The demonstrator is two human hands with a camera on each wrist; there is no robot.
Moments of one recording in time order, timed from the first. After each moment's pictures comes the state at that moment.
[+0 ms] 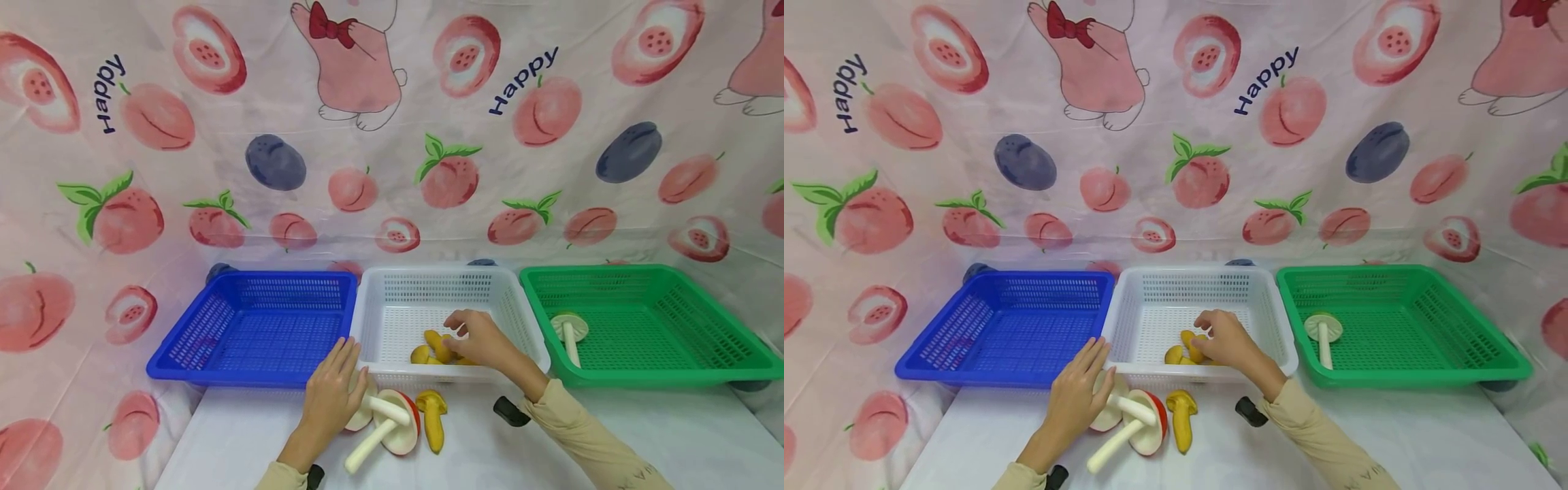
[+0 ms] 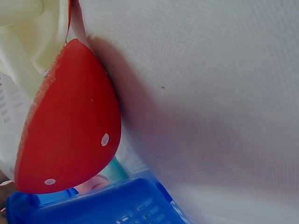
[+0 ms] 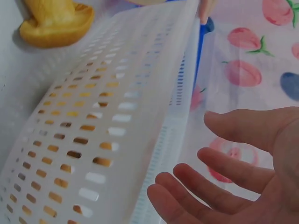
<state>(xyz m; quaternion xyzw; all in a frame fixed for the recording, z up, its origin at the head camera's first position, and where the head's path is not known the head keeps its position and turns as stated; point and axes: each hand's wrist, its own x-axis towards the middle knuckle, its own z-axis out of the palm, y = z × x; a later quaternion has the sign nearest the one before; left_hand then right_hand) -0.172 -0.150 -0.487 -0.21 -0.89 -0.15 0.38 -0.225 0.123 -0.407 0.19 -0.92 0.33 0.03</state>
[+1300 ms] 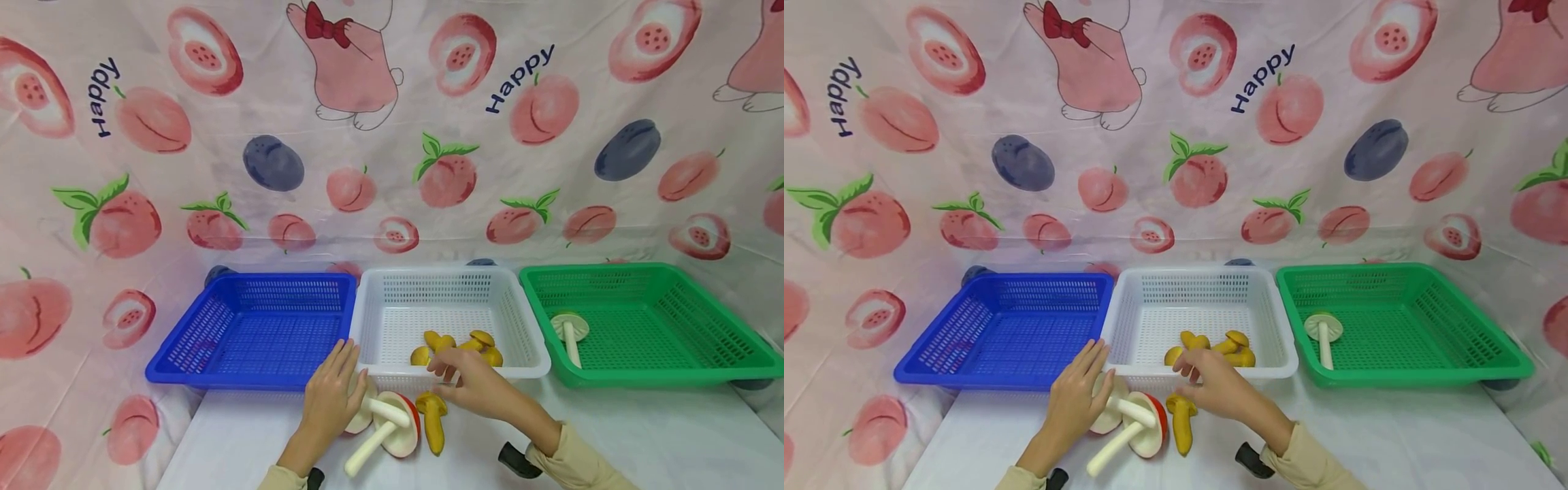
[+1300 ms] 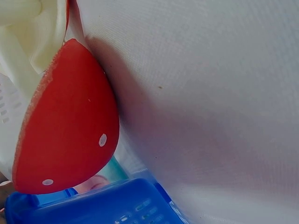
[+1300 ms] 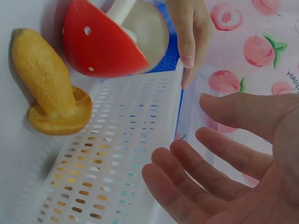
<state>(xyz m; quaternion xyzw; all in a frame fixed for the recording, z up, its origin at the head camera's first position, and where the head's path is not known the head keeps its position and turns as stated) -0.172 -0.150 -0.489 -0.21 -0.88 -0.16 0.39 -0.168 0.113 -0.414 0.31 -0.88 0.36 -0.01</state>
